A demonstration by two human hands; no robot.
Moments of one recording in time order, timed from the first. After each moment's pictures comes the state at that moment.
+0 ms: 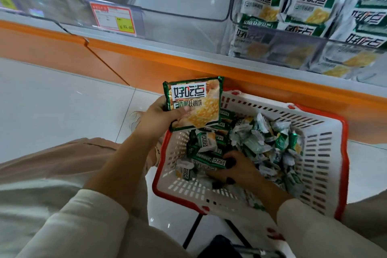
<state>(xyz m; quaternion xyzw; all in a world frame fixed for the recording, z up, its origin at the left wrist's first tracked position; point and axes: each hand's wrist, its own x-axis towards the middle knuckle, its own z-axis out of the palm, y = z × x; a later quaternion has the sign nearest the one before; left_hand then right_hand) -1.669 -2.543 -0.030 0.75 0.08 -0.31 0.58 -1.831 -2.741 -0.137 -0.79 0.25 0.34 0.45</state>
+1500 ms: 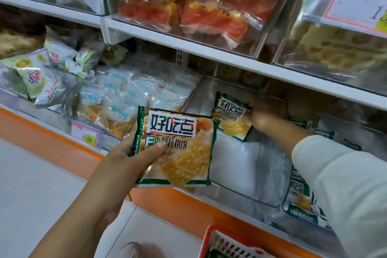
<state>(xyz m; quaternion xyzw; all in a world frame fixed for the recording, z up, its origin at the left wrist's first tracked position) -1.541 -2.454 0.159 0.69 0.02 -0.13 0.71 -1.408 -2.784 0.147 -0.98 0.14 -0.04 0.16</state>
